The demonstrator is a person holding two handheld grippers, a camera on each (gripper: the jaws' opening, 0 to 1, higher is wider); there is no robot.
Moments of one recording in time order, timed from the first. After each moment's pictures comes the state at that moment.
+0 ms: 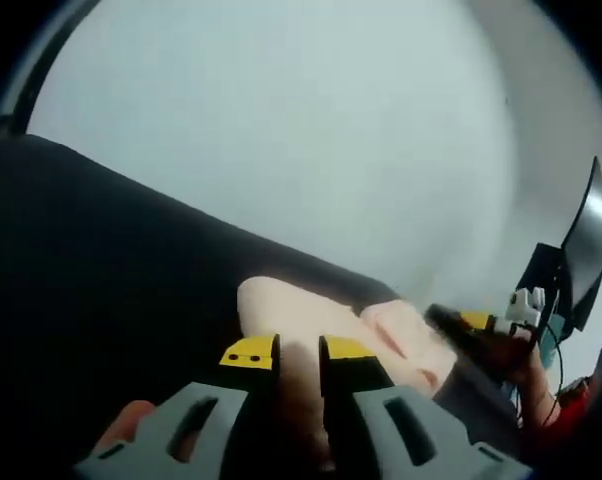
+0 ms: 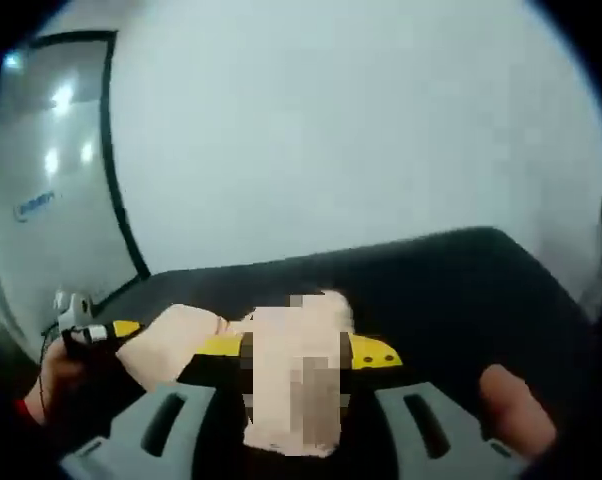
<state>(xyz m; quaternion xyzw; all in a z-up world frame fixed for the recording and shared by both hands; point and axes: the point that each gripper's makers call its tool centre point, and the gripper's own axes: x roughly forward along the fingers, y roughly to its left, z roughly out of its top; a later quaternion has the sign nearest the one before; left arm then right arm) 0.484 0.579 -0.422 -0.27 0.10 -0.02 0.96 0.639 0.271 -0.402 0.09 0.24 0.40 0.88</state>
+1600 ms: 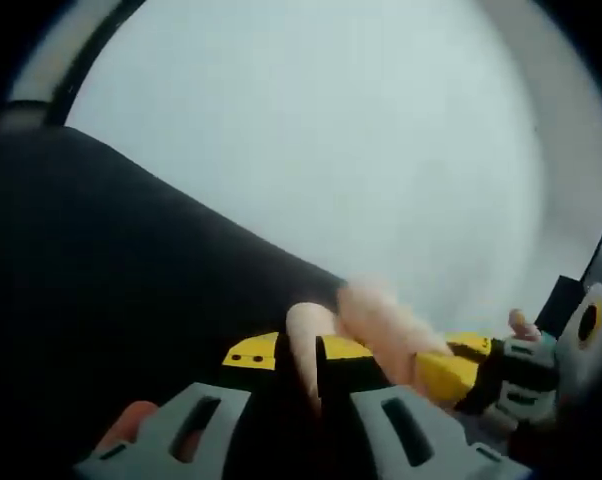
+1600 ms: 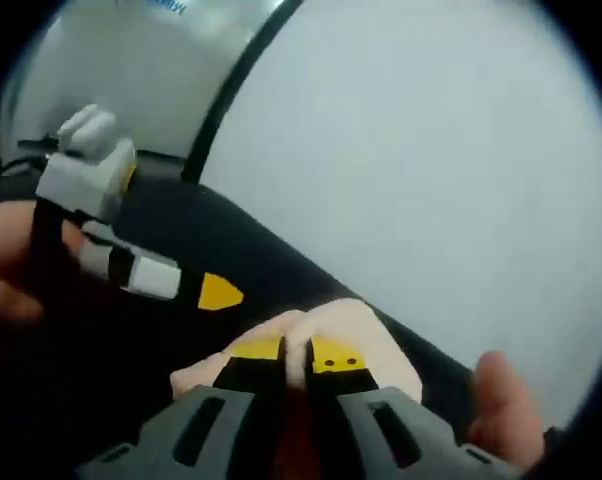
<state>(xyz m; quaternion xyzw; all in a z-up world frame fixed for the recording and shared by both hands) 0.472 0.634 -0.421 -0.31 0.07 0.06 0.95 0.475 0.570 -0.400 -0.29 0.00 0.48 0.83</state>
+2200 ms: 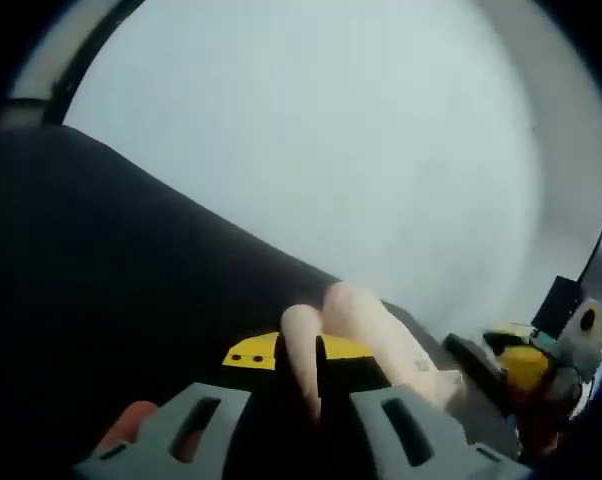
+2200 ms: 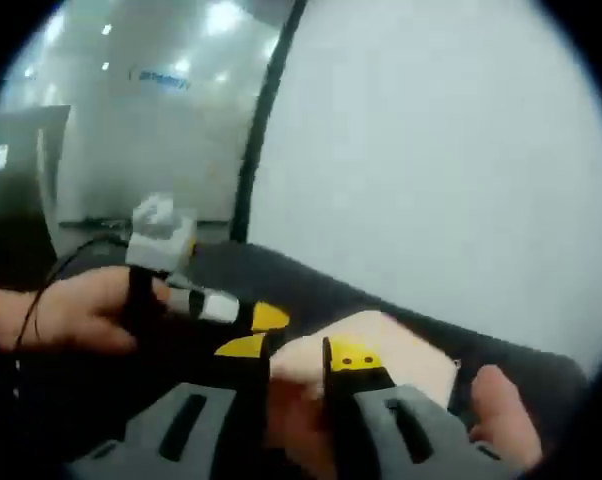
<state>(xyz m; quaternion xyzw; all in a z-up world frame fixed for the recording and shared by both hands) 0.473 0.627 -0.421 -0.31 0.07 0.05 0.95 0.503 0.492 -0.314 -0.04 0.00 0.56 0.83</state>
